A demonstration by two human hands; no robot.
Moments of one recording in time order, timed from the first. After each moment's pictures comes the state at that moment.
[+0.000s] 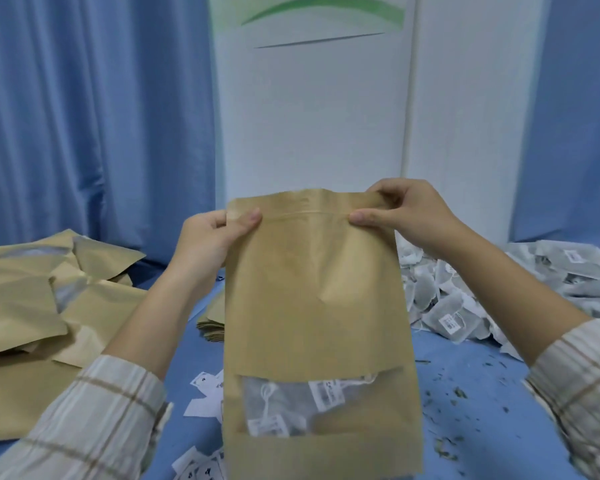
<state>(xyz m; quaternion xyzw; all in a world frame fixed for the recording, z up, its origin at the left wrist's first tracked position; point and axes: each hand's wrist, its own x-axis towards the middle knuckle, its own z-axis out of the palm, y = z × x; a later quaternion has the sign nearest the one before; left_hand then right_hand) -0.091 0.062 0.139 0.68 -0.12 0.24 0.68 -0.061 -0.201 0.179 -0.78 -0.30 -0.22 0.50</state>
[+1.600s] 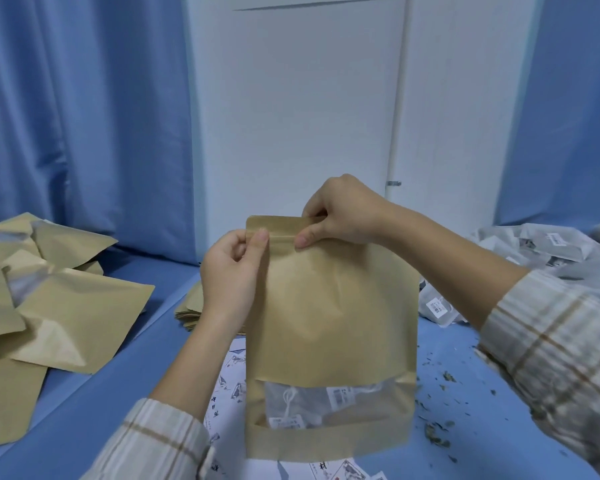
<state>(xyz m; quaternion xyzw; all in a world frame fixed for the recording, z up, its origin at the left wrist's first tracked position) -0.068 0.014 0.080 0.66 -0.08 0.35 0.66 -0.043 -0.146 0.179 -0.92 -0.33 -0.17 0.14</state>
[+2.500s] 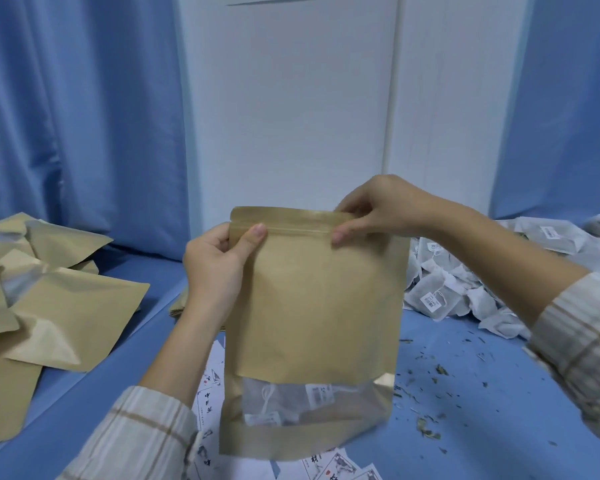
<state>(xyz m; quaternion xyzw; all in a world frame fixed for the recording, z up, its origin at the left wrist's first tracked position) -0.071 0.013 0.086 0.64 -0.09 0.34 0.68 -0.050 -0.202 0.177 -0.92 -0.31 -0.14 0.19</state>
